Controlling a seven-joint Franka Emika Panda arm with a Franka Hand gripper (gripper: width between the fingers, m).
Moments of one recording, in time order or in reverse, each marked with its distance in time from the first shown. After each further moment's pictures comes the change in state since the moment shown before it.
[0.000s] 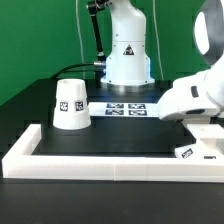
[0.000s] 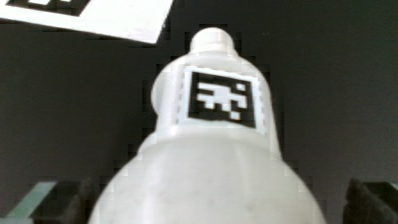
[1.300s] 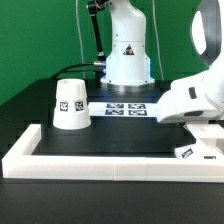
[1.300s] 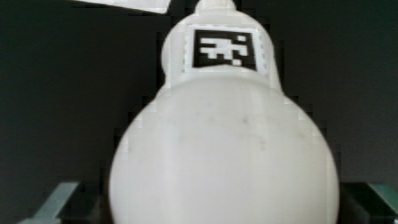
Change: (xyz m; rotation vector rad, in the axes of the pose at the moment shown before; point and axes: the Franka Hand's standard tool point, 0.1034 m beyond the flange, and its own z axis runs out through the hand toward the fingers) arm 0.011 0.007 -0.010 0.014 0.026 0.009
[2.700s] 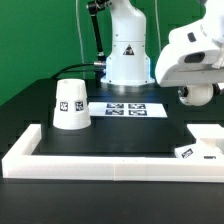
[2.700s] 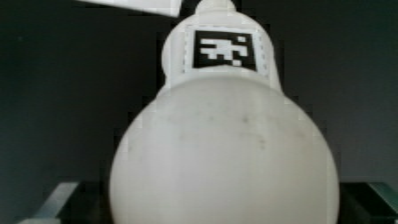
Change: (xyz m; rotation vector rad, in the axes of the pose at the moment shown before) arm -0.042 0.006 -0.063 -0.003 0.311 -0.018
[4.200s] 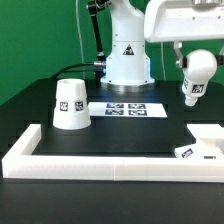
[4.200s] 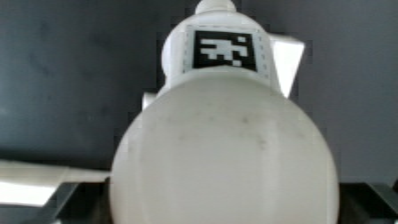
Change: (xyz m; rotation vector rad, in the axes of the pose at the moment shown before) arm 0.010 0.021 -0.098 -0.024 0.677 0.004
